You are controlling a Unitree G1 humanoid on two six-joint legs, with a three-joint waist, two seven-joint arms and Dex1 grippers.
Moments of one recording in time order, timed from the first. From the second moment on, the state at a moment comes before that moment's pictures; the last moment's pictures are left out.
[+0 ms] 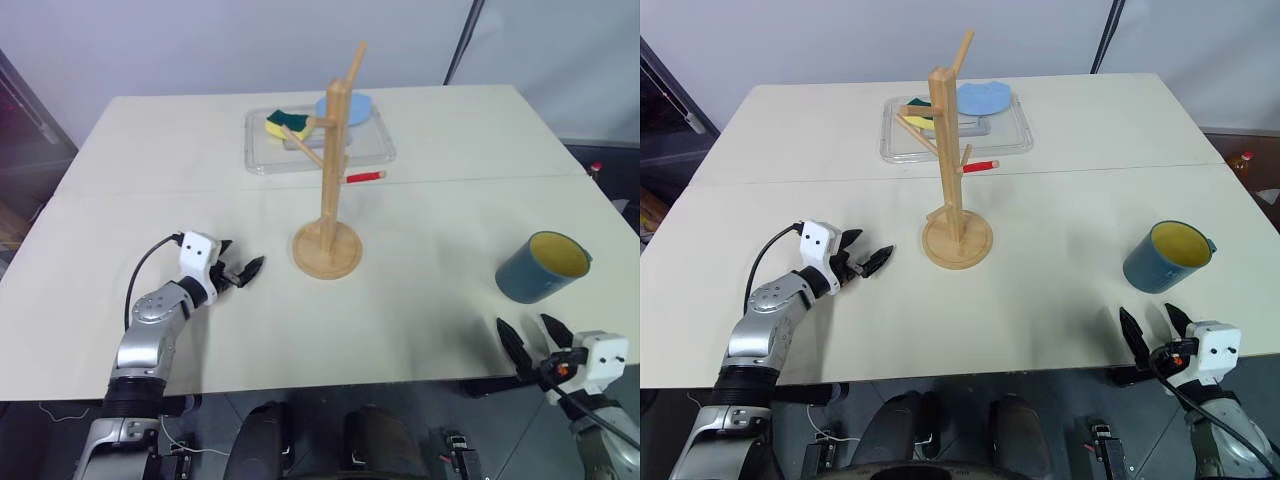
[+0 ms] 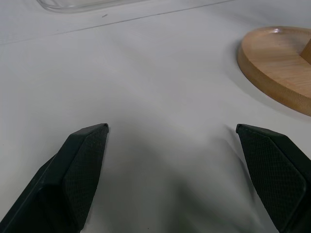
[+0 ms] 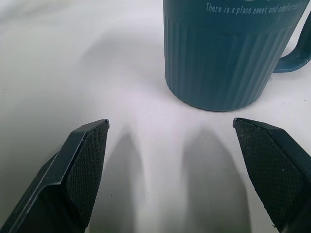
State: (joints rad) left arm -0.26 0.39 0.09 0.16 -0.25 0.21 -0.60; right arm 0.41 -0.37 -0.48 -0.10 0.45 -0.04 0.58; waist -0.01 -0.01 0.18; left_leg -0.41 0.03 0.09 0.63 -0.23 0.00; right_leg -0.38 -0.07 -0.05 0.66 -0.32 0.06
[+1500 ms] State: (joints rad) left arm -0.14 0.49 -0.18 -0.32 -0.46 0.40 -0.99; right arm 0.12 -0.60 -0.64 0.28 0.43 -0.10 0.54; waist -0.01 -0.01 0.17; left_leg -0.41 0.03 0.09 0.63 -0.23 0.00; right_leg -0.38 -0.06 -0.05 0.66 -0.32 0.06
